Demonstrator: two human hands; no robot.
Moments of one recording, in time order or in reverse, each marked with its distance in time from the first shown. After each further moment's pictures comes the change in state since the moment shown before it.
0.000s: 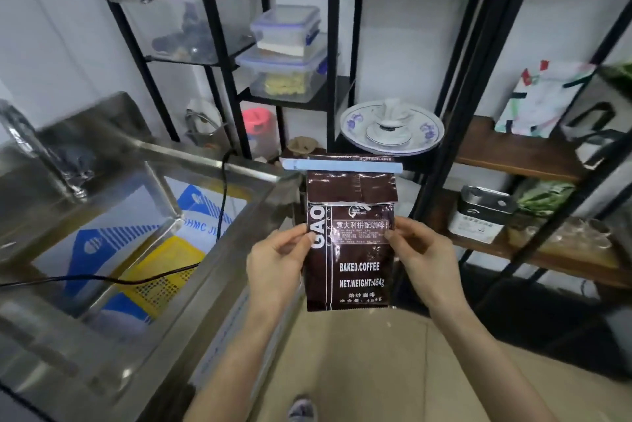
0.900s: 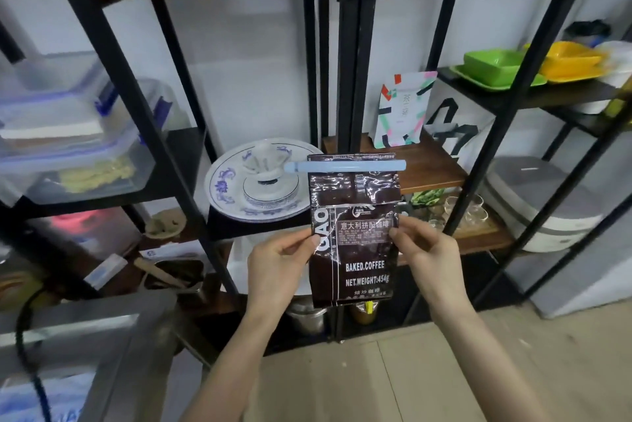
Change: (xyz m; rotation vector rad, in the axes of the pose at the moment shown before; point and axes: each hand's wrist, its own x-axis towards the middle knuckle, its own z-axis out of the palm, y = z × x) left_hand 0.176 0.041 0.199 -0.018 -0.611 0.110; right_hand 0.167 0.021 -0.085 0.011 0.572 0.094
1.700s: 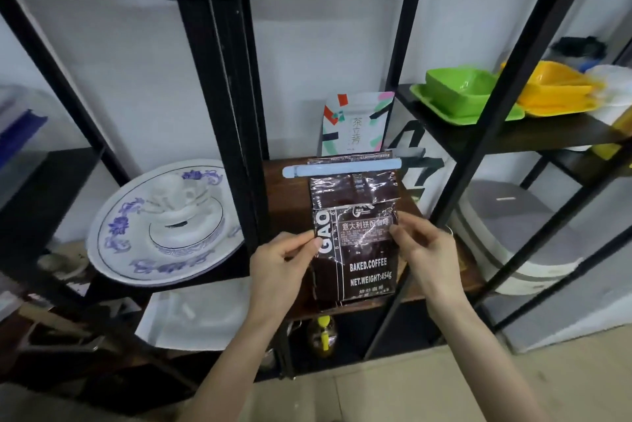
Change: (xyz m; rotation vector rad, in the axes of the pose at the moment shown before) left_hand 0.121 -0.007 0.173 0.017 -0.024 0.018; right_hand 0.192 0.038 -0.089 -0.027 0.029 0.044
